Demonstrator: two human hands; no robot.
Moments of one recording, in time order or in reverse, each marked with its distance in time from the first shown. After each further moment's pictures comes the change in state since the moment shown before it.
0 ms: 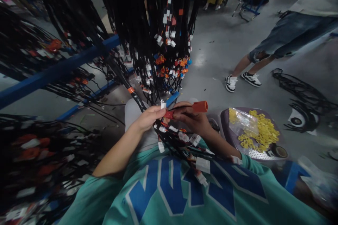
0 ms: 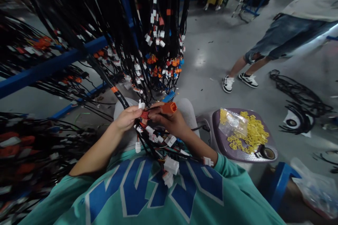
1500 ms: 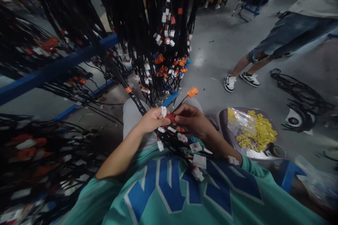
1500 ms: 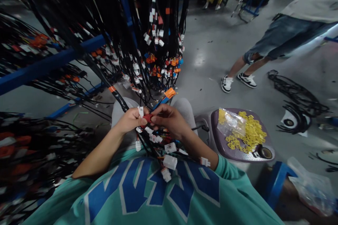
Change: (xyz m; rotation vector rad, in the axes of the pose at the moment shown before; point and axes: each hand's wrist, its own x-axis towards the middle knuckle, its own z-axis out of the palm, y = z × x) left_hand 0.003 -0.007 0.003 0.193 -0.089 0.127; right_hand -0.005 -0.006 0.001 0.648 0.014 0.584
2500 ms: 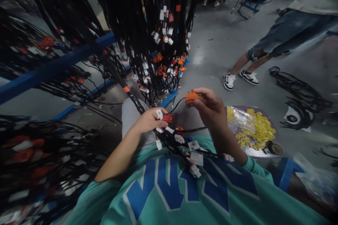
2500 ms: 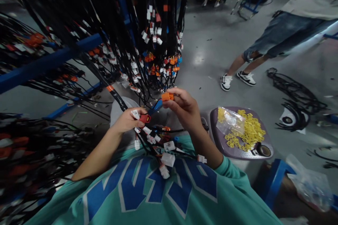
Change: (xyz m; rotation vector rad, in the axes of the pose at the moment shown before) left_hand -0.002 -0.003 -0.006 0.086 0.008 0.012; right_hand -0.006 -0.022 -0.023 -0.374 0.308 -0.497
